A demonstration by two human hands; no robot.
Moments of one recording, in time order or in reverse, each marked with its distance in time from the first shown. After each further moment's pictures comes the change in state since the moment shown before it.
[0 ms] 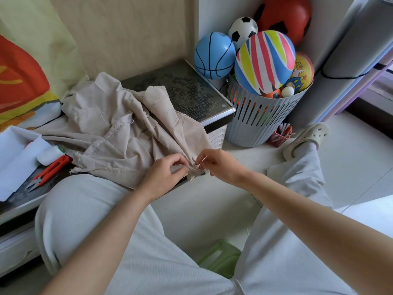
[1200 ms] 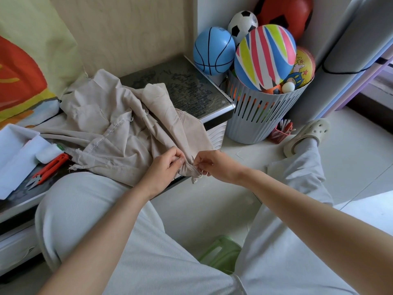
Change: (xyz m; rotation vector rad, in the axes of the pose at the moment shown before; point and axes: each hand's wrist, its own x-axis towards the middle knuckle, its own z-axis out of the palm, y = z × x) left_hand 0.003 -0.003 0.001 -0.150 -0.034 -0.061; right_hand 0.005 0.004 0.007 0.082 -0.116 0.015
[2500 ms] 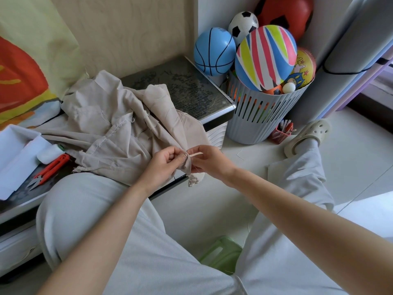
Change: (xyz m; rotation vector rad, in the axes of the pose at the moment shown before) left_hand 0.005 0.008 0.000 -0.336 0.060 -0.167; right_hand 0.004 -0.023 0.013 0.586 0.059 0.131
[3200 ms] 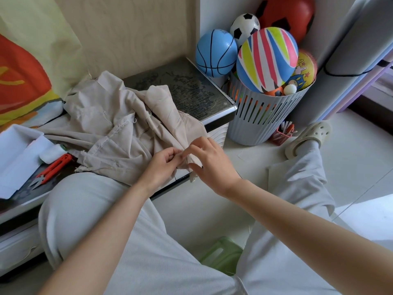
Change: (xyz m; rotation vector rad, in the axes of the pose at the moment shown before) left_hand -0.001 0.004 0.000 0.032 0.033 -0.035; right_hand -0.008 0.009 0.004 -0.951 0.323 -0.717
